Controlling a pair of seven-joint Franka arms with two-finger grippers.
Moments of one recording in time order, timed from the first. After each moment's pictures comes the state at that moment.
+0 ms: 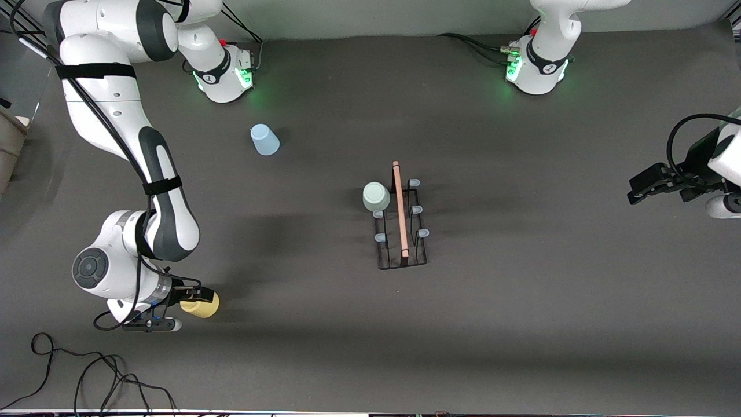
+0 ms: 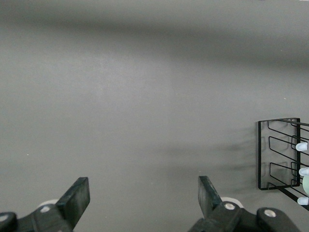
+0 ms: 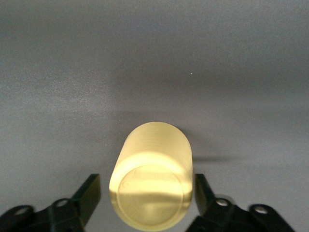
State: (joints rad) left arm -0.01 0.08 -0.04 -1.54 -0.04 1.70 -0.10; right arm 0.19 0.77 -0.20 -1.48 0.23 2.28 -0.07
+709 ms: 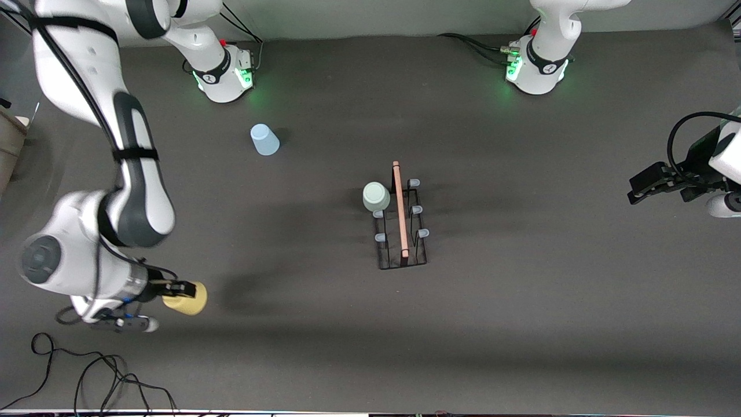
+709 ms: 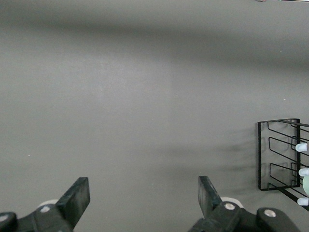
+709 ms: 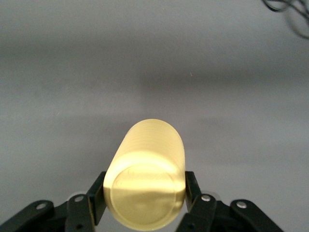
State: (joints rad) left arm -0.01 0.08 -0.04 -1.54 -0.03 1.70 -0.10; right arm 0.22 0.59 -0.20 -1.35 0.14 1.92 0.11
